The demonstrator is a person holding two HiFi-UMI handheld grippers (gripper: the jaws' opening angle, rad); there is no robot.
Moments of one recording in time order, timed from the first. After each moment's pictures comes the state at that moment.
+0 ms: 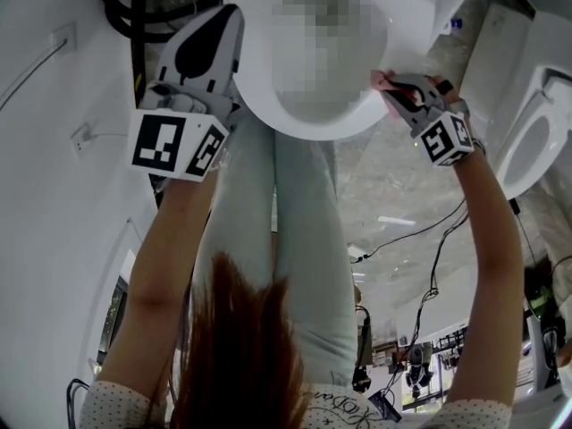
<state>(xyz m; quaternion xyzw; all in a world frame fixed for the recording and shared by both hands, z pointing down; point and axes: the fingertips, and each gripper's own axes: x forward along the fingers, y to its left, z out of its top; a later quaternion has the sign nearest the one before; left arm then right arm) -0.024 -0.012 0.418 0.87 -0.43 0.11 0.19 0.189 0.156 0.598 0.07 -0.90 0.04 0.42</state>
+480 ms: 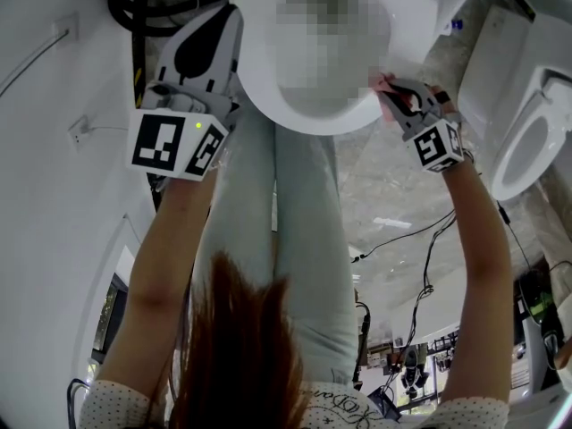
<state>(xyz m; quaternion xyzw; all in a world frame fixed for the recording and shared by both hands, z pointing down) -0.036 0.001 0.414 0.87 -0.44 0.11 0.19 0.183 0.168 0.597 0.14 -0.90 0.07 0.42</state>
